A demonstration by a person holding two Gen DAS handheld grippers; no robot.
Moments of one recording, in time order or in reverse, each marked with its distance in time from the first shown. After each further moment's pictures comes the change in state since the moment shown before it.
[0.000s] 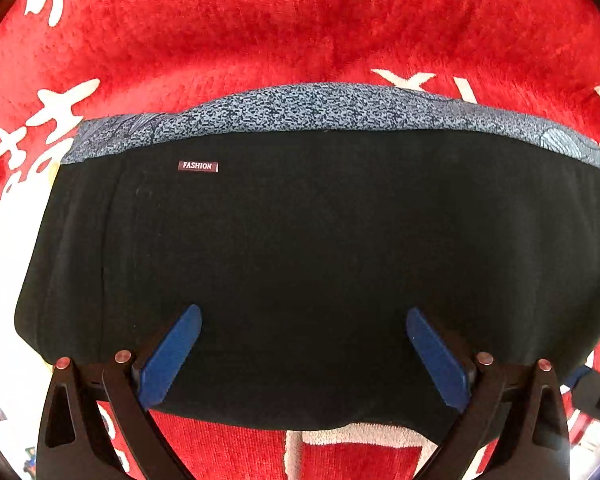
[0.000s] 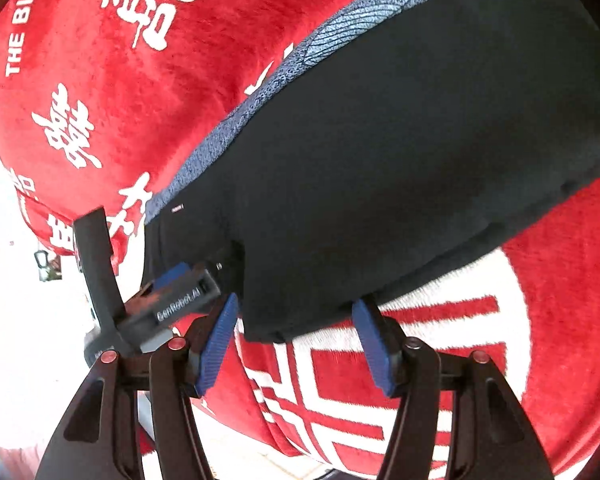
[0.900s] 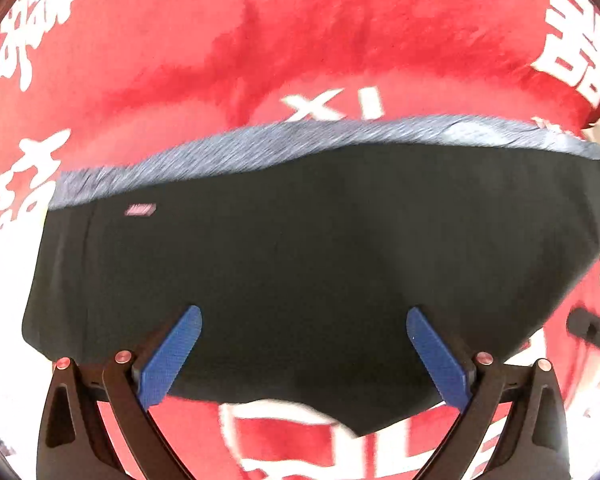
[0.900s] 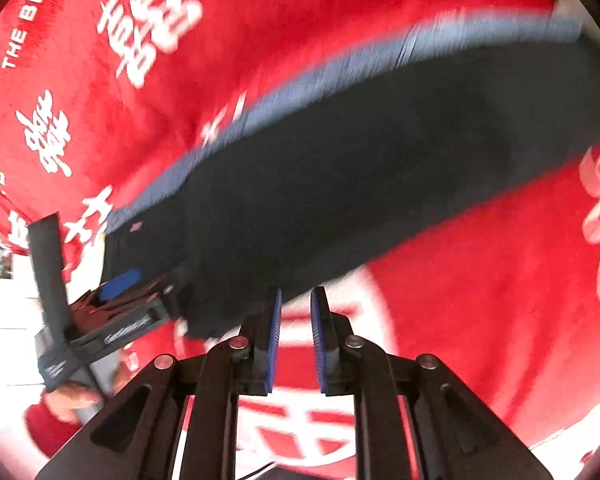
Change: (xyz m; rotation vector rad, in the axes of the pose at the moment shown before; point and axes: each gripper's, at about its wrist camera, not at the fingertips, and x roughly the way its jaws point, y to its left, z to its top) left arm -0.046 -0.070 -0.005 0.108 -0.055 -0.068; right arm -0.080 -0.010 0.016 -0.137 -0.142 -0.278
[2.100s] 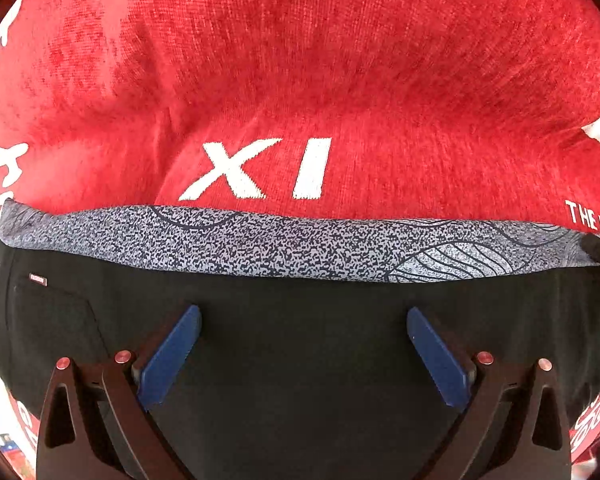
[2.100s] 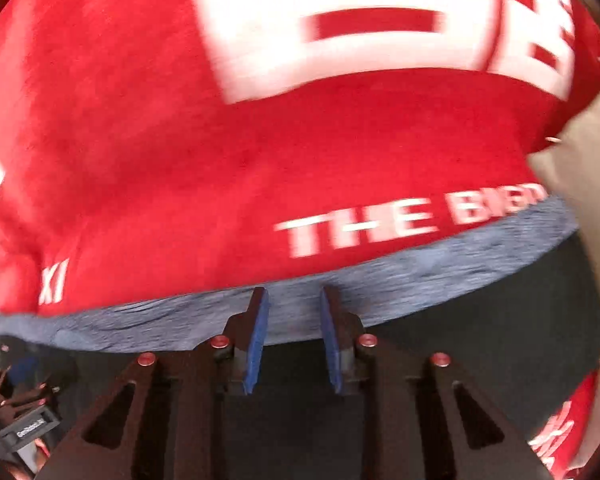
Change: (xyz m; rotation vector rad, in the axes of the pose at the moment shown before) left arm 0.063 -0.042 0.098 -0.181 -0.002 0.027; right arm 0.019 -0.118 0.188 -0.059 -0.125 -0.383
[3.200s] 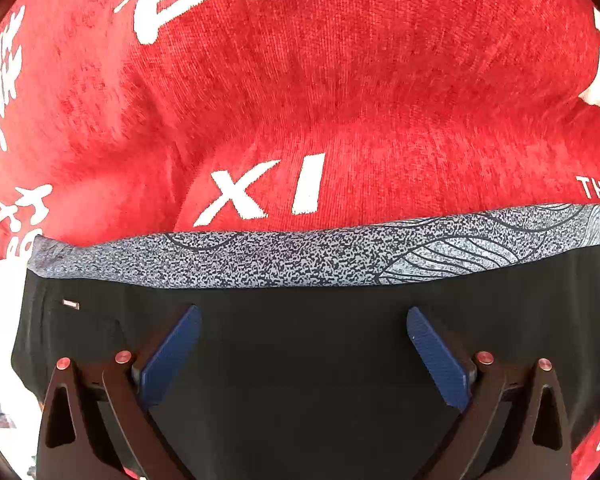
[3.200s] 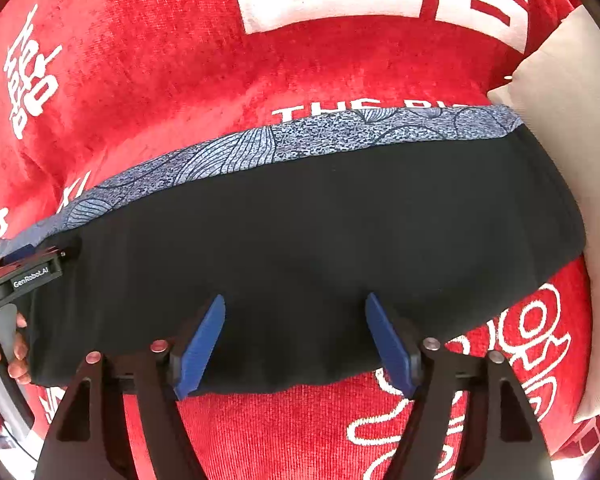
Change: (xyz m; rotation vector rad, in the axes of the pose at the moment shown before) left arm -0.017 -0.032 -0.015 0.104 -0.068 0.136; right arm -0.045 -0.015 -0.106 -0.065 0.029 0.085
